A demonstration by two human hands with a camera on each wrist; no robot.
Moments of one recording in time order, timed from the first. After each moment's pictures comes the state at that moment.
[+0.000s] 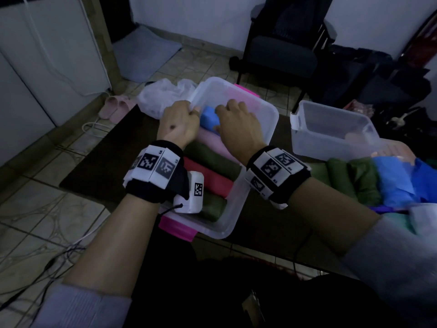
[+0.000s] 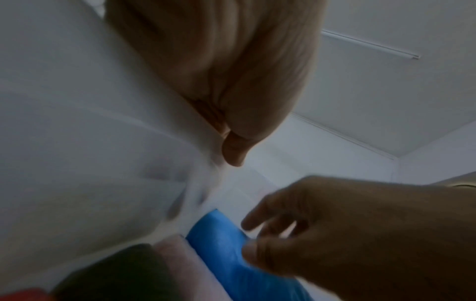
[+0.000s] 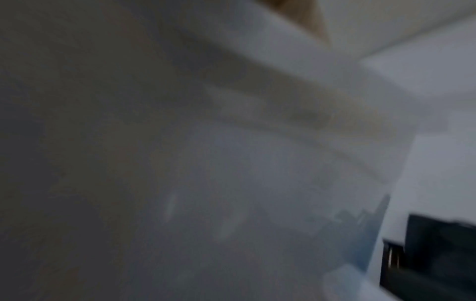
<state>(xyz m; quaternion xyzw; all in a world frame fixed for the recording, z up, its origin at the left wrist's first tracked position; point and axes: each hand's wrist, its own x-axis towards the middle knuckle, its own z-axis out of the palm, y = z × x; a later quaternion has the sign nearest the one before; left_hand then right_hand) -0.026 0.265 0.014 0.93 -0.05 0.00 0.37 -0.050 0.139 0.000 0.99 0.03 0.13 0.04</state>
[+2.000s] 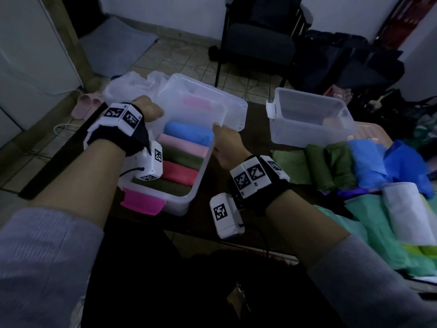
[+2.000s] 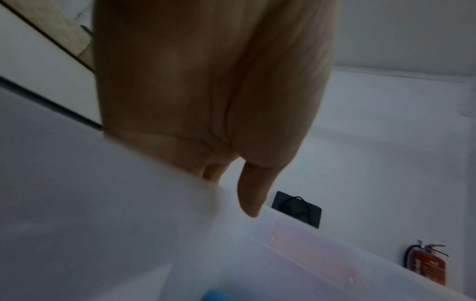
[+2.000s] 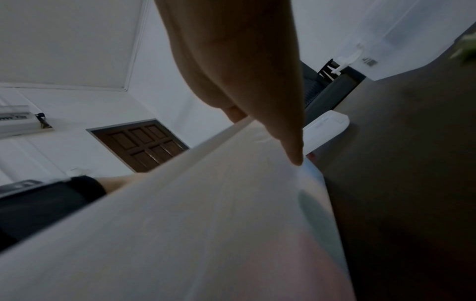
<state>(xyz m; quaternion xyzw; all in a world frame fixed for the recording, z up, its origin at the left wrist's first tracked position) 0.057 0.258 -0.011 0.97 -0.03 -0.16 0.18 -0.063 0.123 -0.034 0.63 -0.31 0.03 -0.71</state>
